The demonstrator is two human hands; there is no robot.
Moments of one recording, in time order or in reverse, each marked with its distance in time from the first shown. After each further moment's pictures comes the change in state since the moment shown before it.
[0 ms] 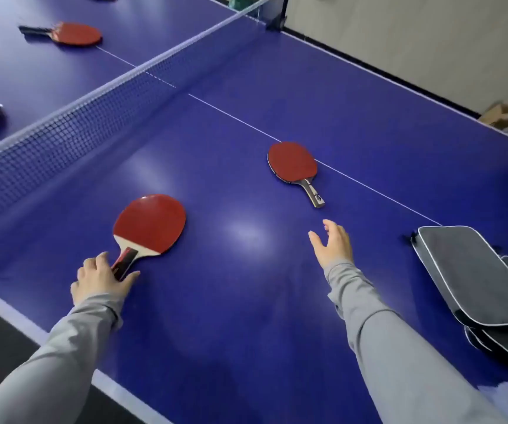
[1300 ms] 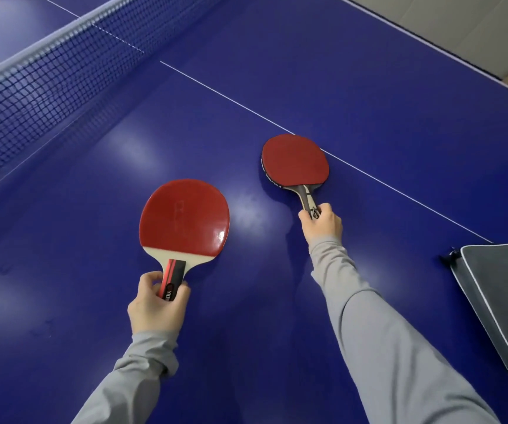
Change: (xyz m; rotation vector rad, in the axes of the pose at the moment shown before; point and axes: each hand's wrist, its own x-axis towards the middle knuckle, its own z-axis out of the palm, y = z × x) left_hand 0.013 0.137 0.067 -0.635 0.032 -0.127; right_hand 0.157 -0.019 0.085 0.019 0.099 0.171
